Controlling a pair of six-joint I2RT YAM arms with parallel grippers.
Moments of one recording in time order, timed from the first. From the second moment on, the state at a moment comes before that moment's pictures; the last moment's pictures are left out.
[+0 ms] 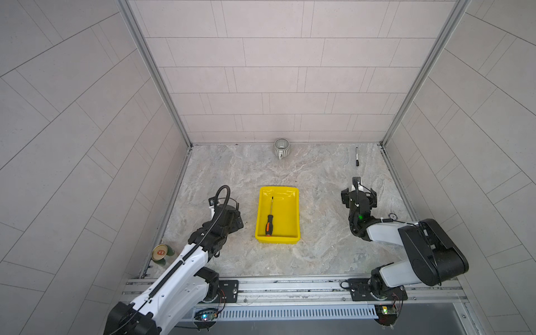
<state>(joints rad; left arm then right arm) -0.38 0.84 0.43 -0.50 -0.35 -0.63 0.23 1.47 0.39 0.71 0.66 -0.12</state>
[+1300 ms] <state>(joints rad) -0.38 0.94 0.54 -0.23 -0.40 -0.41 0.11 1.58 0.33 0.94 0.53 -0.07</state>
